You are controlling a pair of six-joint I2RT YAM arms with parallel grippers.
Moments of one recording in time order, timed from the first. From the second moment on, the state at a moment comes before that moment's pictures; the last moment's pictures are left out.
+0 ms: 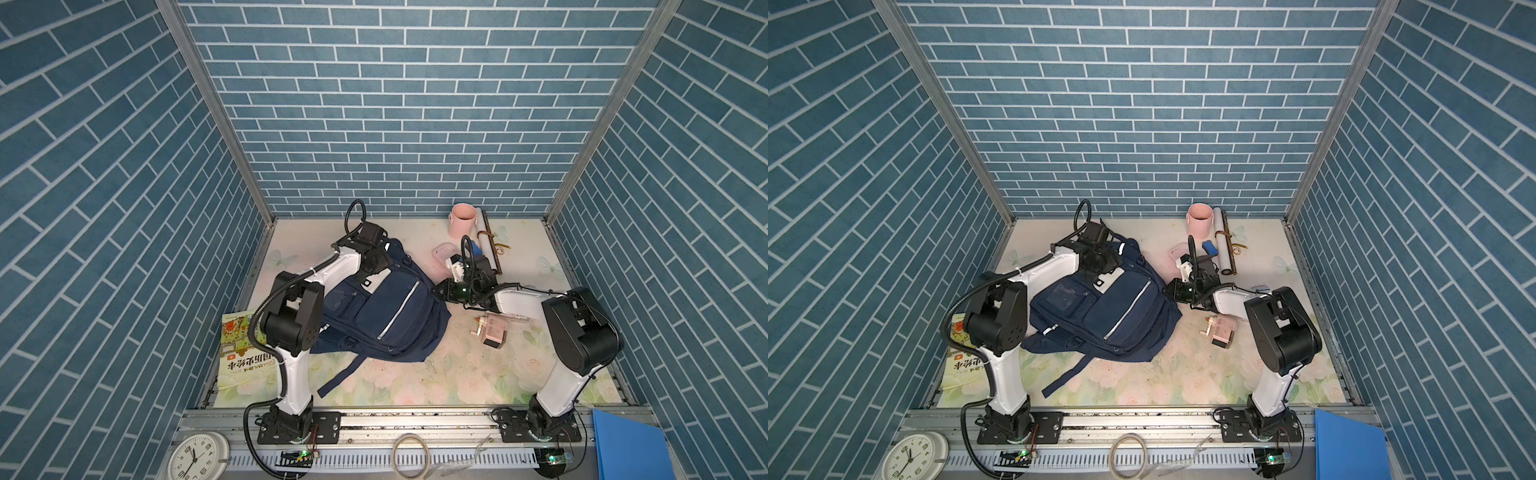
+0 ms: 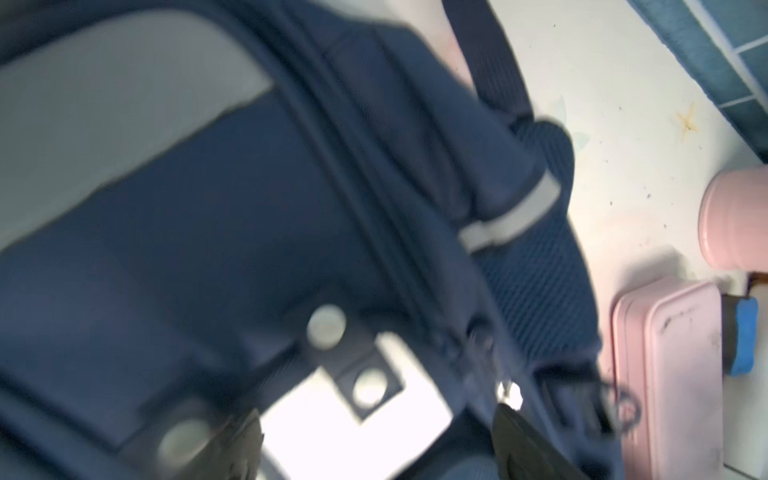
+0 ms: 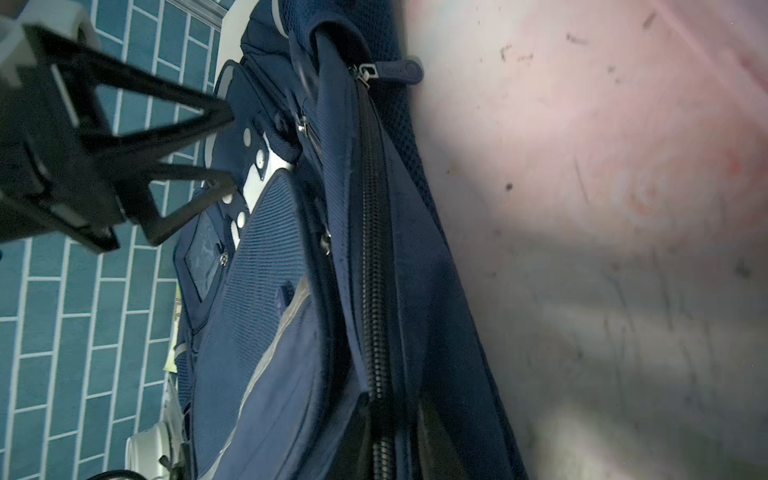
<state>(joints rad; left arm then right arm) -0.40 2.03 1.59 -0.62 -0.04 -0.86 0.49 1.70 0.82 0.14 -0.54 0.63</state>
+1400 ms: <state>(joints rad) -0.48 2.56 2.41 -0.97 -0.07 -0.51 0.61 1.61 0.70 0.29 -0.58 0.87</state>
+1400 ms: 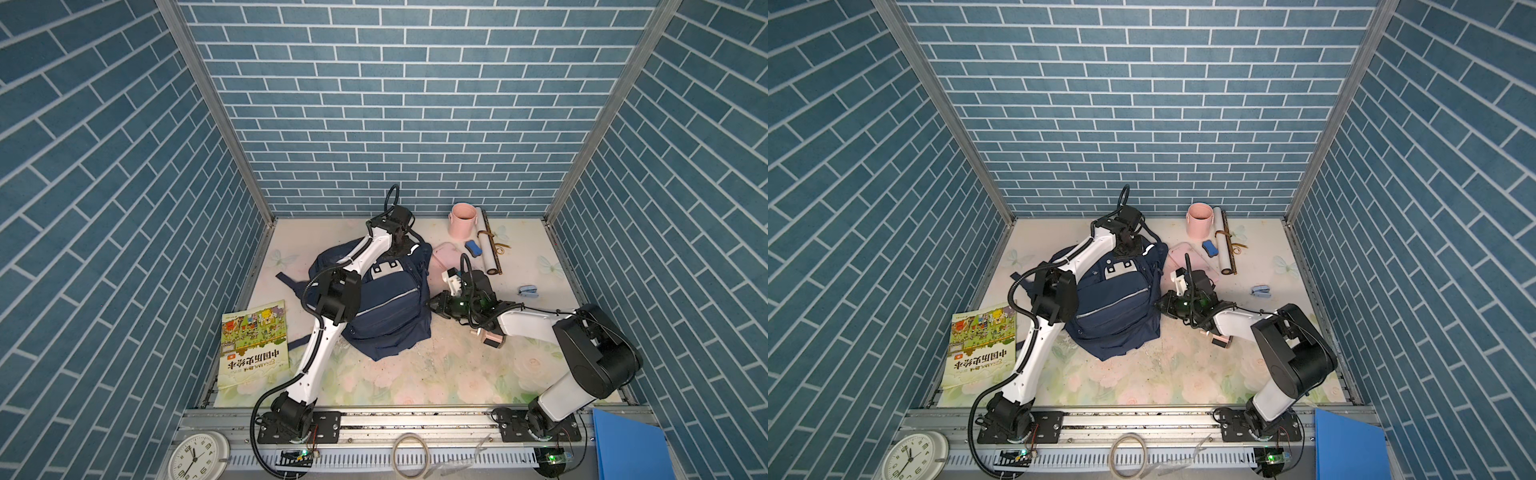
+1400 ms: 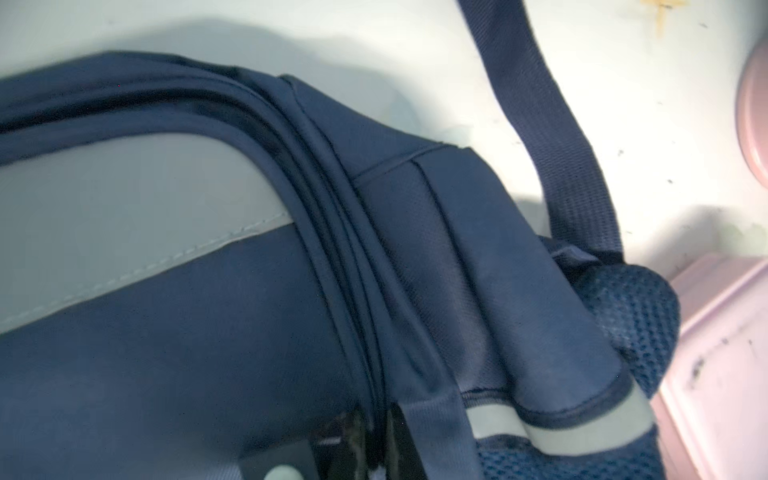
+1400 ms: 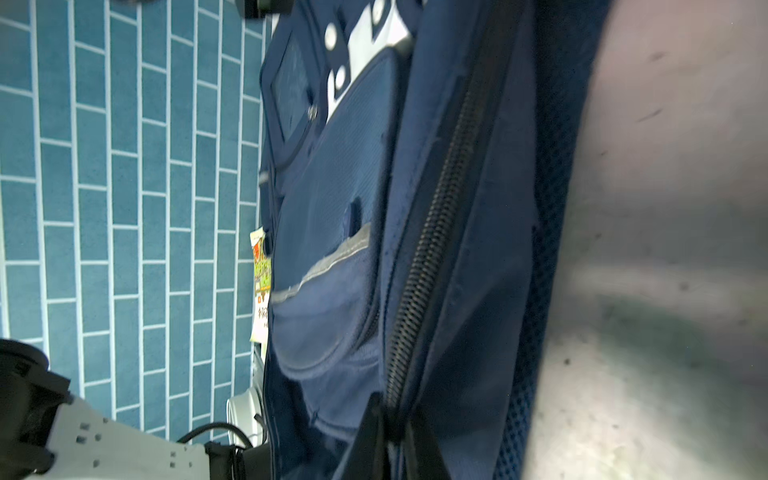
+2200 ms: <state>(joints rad) -0.66 2.13 1.95 -1.05 -0.24 -0.60 0.52 1.31 0.76 0.01 -0.22 0.53</state>
